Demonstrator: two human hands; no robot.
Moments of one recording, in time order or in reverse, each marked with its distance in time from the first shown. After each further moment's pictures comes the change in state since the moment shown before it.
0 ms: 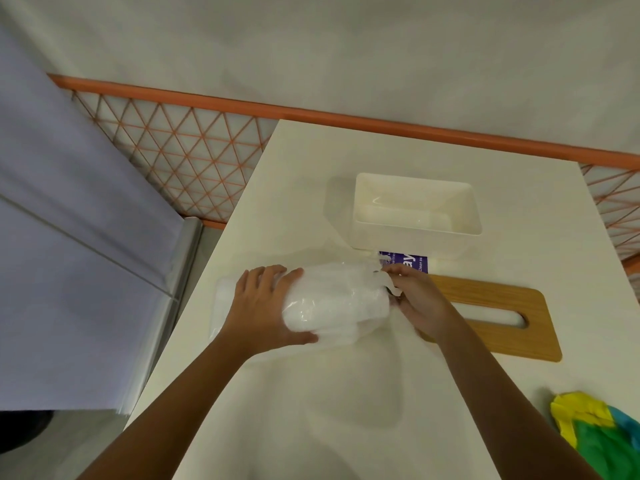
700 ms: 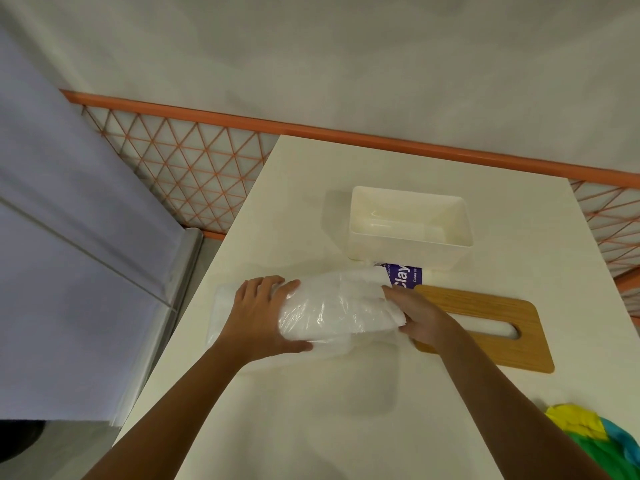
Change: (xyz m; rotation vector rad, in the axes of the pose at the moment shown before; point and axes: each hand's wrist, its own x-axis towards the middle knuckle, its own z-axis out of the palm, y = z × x) left_hand -0.003 0.001 0.000 -0.046 0.019 0.002; right_hand 0.004 0.005 -0.013 -0.234 -0.023 0.170
